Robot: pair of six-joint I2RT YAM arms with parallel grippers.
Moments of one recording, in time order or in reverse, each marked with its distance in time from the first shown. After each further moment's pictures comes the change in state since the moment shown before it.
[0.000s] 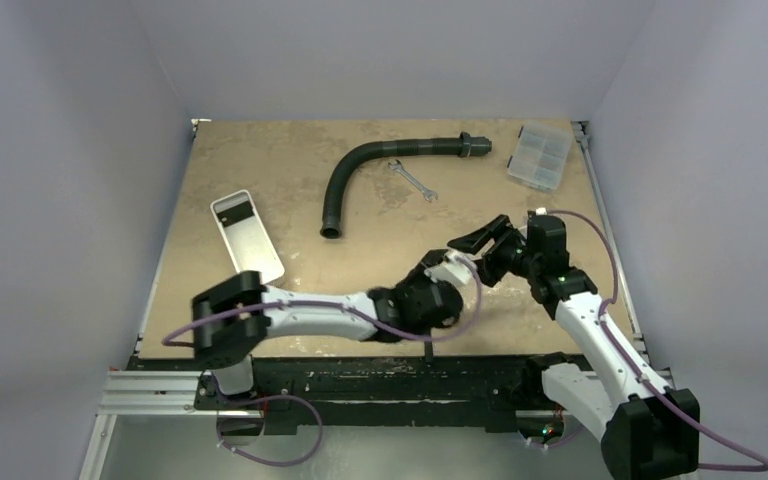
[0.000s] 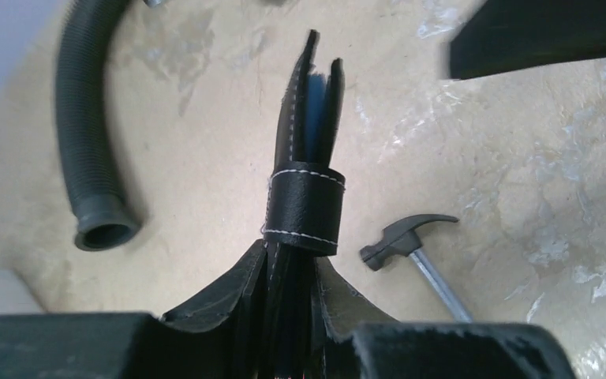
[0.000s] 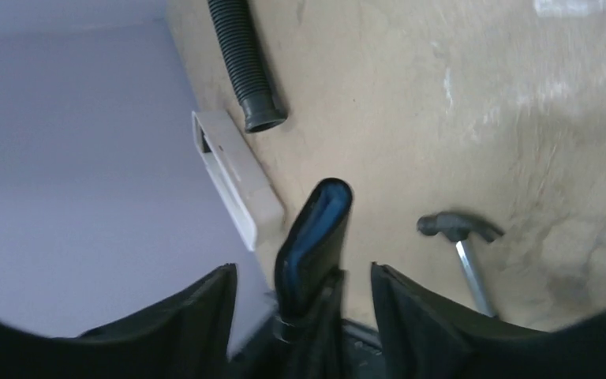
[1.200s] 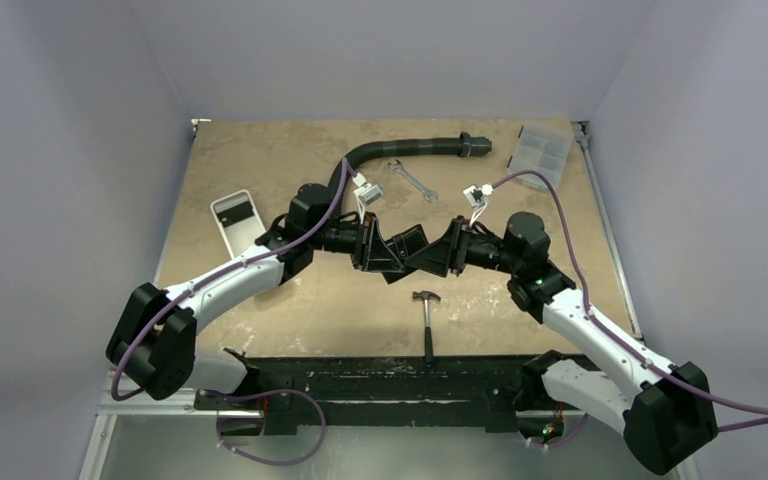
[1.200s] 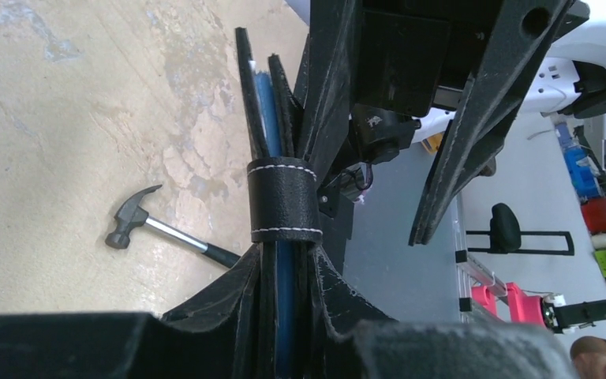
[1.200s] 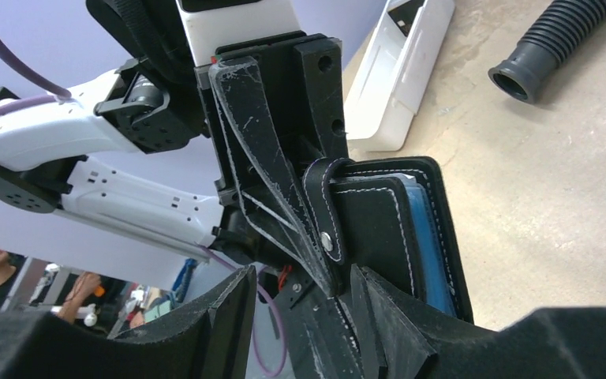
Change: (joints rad) left arm 0.764 -0.426 -0.296 0.299 1.919 -0.439; right arm 0.269 0.057 0.018 0.559 -0.322 -0.452
